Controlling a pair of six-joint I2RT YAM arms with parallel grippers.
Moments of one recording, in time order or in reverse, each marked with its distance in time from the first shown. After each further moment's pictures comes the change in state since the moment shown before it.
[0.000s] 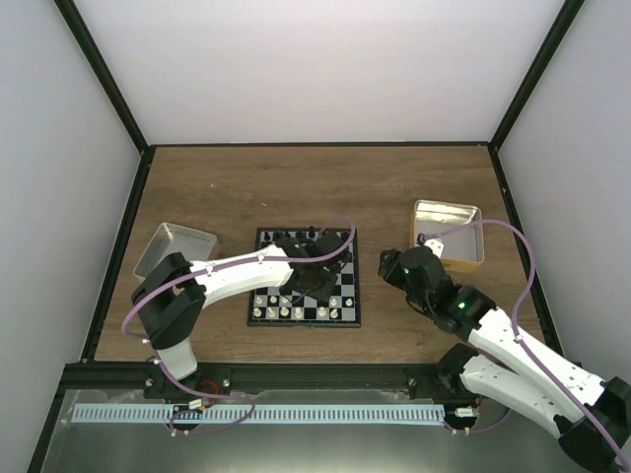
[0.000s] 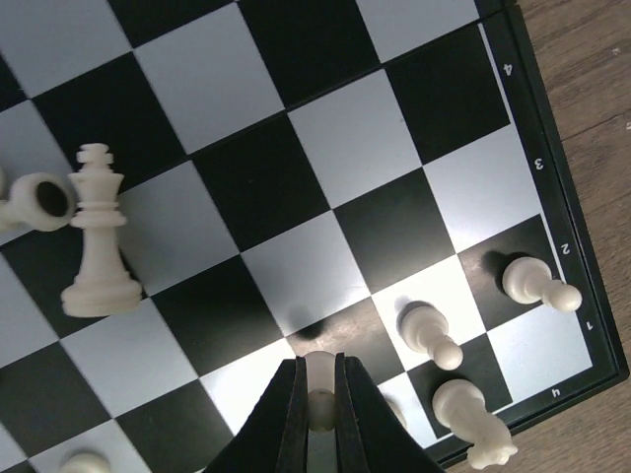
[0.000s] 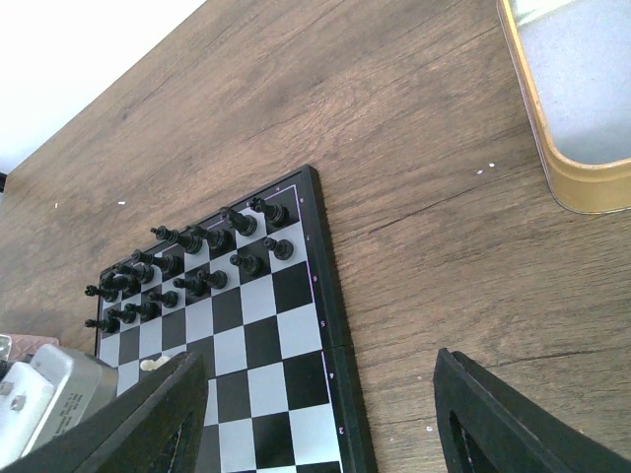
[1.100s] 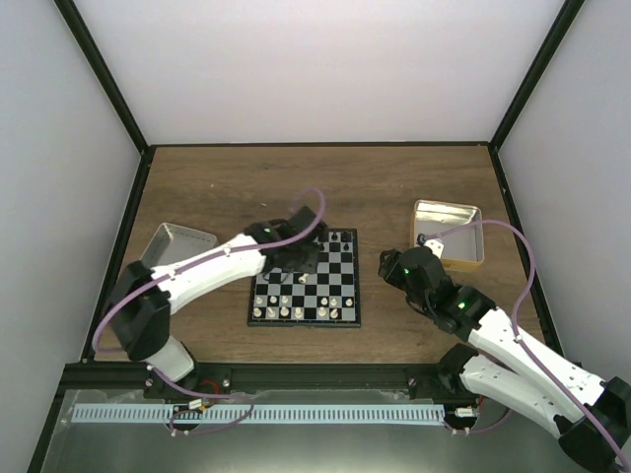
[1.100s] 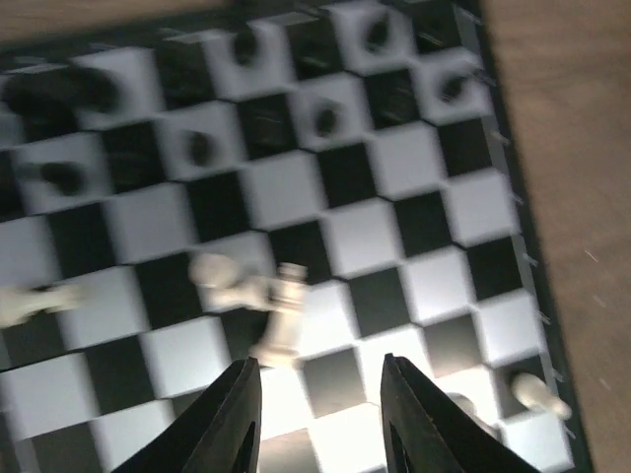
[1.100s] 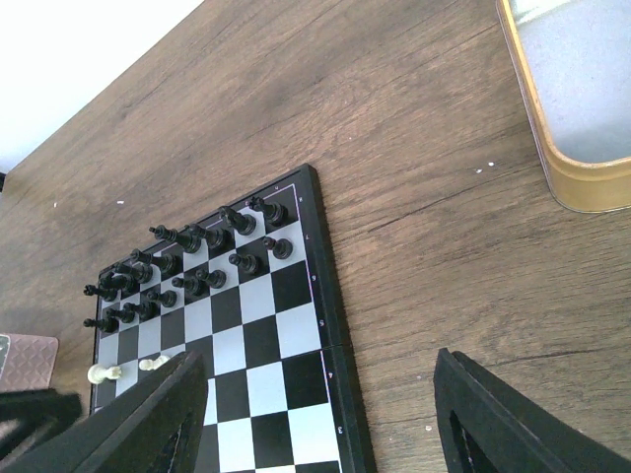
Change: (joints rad) left arm 0.076 -0.100 0.034 0.020 -0.083 -0.035; right arm 0.000 0.000 -0.002 0.000 0.000 0.001
